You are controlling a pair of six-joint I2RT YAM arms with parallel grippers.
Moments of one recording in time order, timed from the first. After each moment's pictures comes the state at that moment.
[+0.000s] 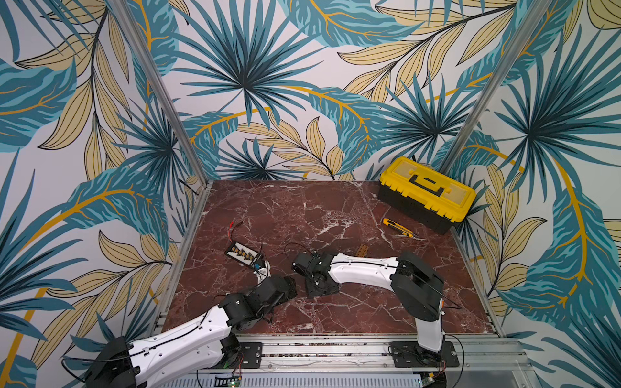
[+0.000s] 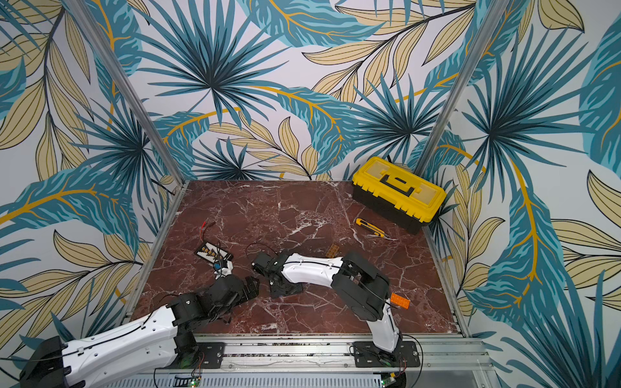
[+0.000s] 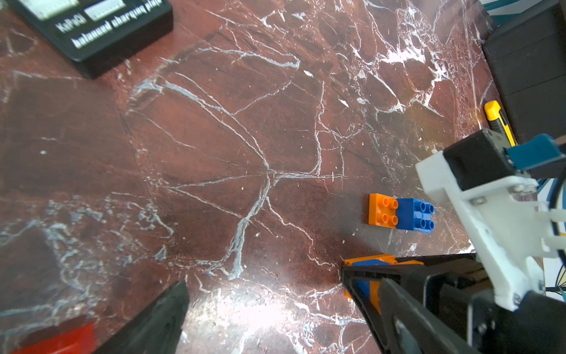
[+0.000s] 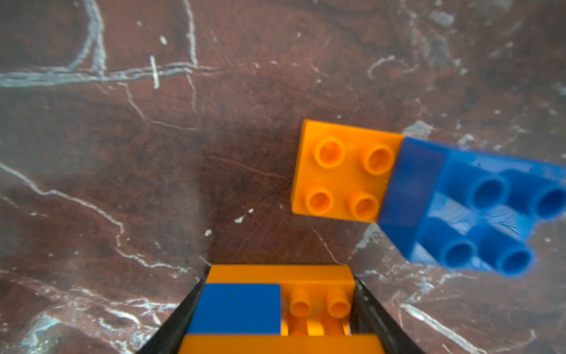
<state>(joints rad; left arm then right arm) -0.89 0.84 0.40 -0.44 -0.33 -1.18 1.03 1.98 1.35 -0.86 0.14 0.85</state>
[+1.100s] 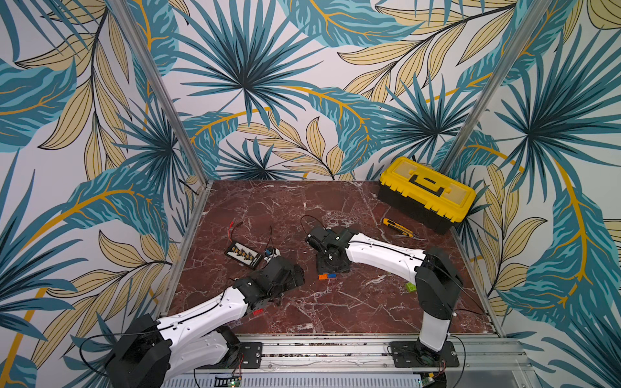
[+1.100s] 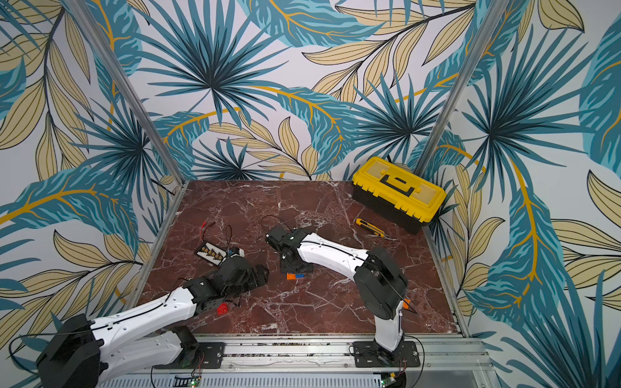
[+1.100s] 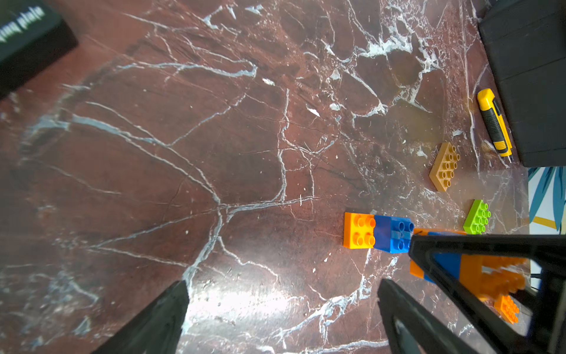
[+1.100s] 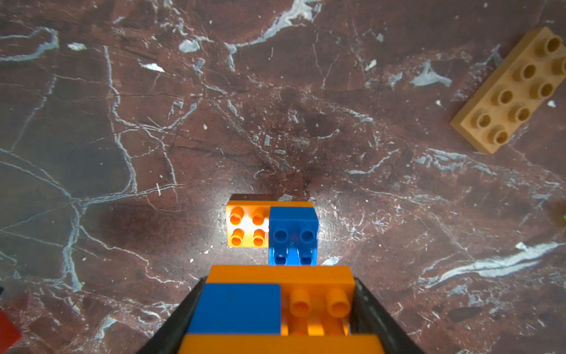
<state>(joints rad) -0.75 1.09 0.51 -0.28 -0.14 -1.03 0.87 1.88 1.45 -0.96 0.17 0.81</state>
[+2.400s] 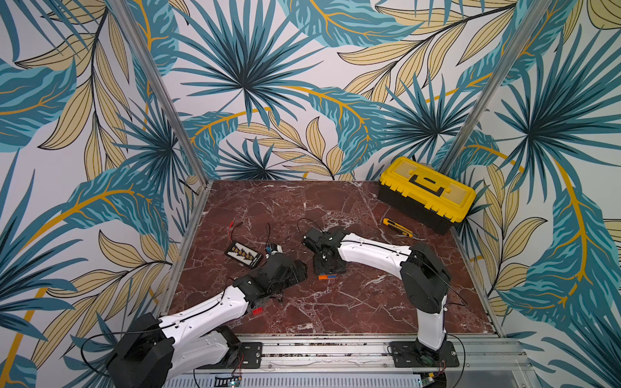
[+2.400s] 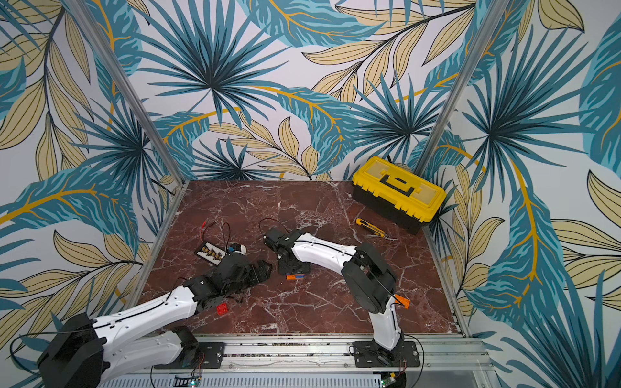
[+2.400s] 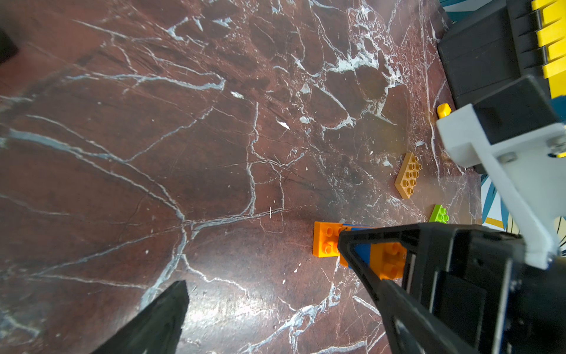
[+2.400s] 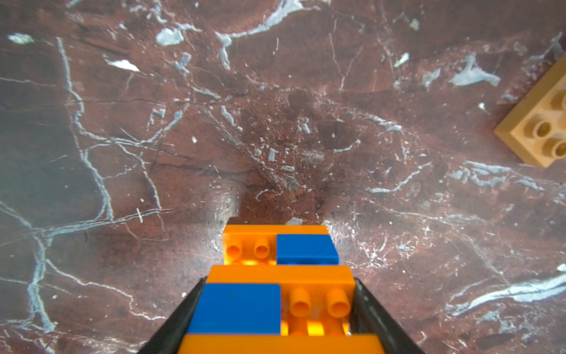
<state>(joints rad) -0.72 1.10 0.51 -0.19 -0.10 -1.05 0.87 1.97 1.48 -0.94 0.17 0.82</state>
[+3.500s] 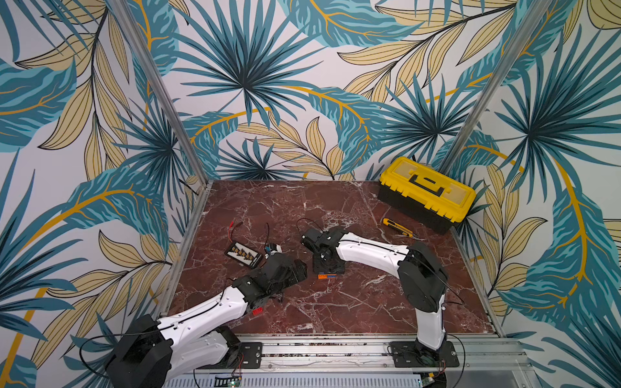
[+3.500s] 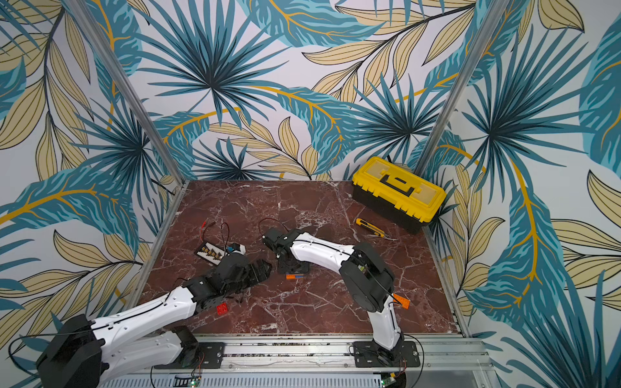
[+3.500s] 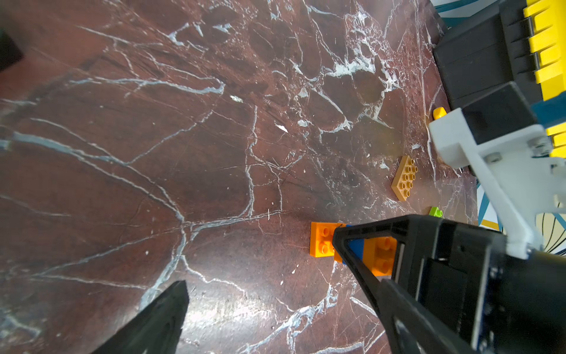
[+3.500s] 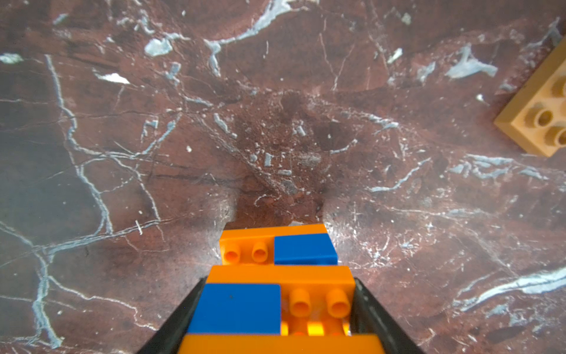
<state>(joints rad) -0.72 1.09 0.51 -0.19 -0.11 -1.05 0.87 1.99 1.50 -0.96 0.17 0.87</state>
